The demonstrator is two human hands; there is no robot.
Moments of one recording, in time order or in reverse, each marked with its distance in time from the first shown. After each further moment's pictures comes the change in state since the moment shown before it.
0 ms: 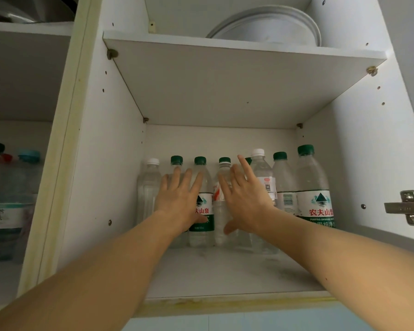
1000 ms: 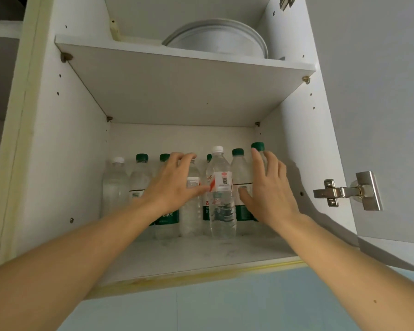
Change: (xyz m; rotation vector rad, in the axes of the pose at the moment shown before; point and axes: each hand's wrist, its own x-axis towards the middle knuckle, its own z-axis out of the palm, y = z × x) left_hand 0.004 0.049 -0.065 -0.706 0.117 0.081; right_hand -0.110 0.071 0.013 0.847 0.175 0.539
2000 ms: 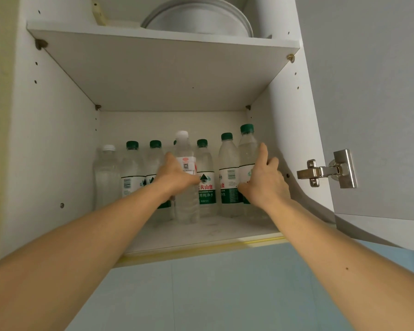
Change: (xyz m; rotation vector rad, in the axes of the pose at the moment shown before) left_hand 0.006 0.029 0.026 -0.410 -0.128 -0.564; right_hand -0.004 0.027 0.011 0.223 -0.150 0.334
